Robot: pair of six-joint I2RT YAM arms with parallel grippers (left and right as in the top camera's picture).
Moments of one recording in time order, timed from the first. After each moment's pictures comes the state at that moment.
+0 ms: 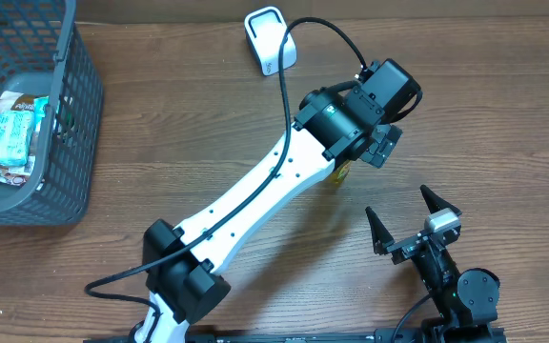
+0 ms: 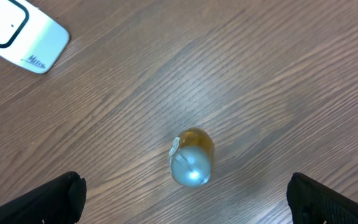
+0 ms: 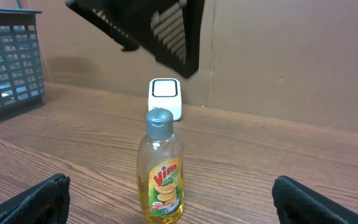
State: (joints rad) left arm -0.86 2.05 2.15 -1.14 -0.24 -0.24; right arm 0.13 0.01 0.02 -0.01 -0.25 -0.01
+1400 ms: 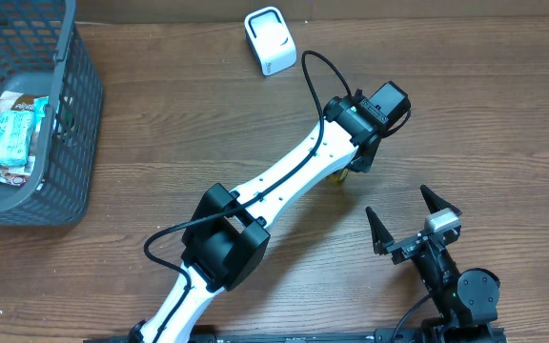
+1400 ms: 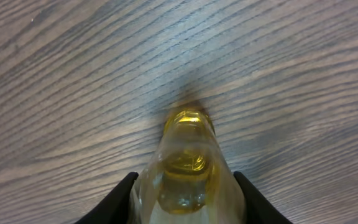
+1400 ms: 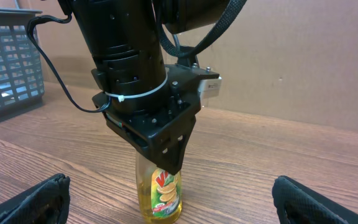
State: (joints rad) left arm -0.84 2.30 2.13 -1.14 -0.18 -0.46; right arm 0.13 0.01 0.02 -0.01 -0.25 -0.01
